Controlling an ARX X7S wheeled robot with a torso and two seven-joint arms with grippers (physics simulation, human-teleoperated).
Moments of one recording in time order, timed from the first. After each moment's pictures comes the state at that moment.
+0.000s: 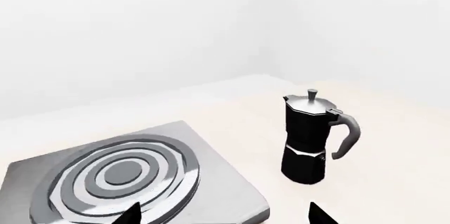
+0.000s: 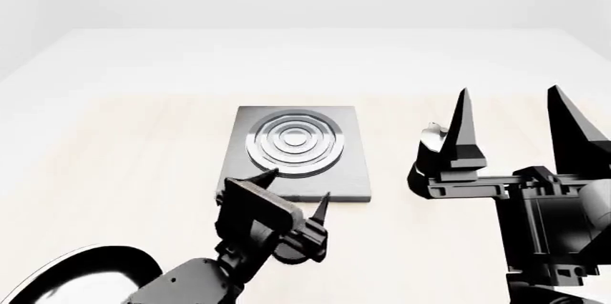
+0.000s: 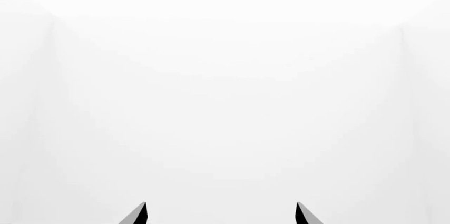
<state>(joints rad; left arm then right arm) -0.58 -0.50 0.96 0.06 -0.75 -0.05 -0.28 0.14 0.45 -0.02 -0.75 0.38 0.26 0.30</state>
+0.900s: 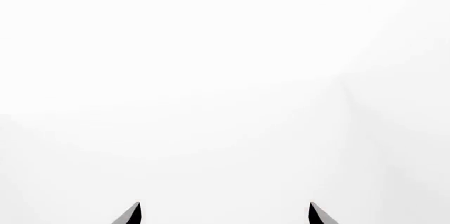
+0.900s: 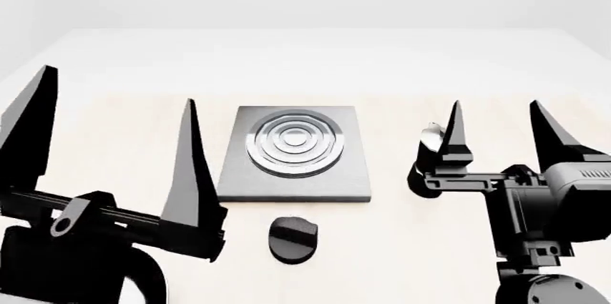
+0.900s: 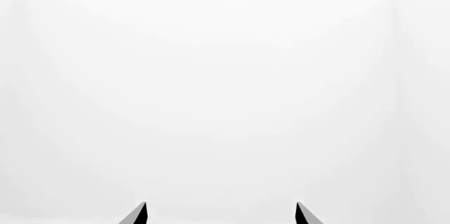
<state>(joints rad) -0.40 -0.94 0.67 0.85 -0.27 0.09 -0.81 0.17 0.44 -0.04 -0.60 0.38 0.26 0.29</state>
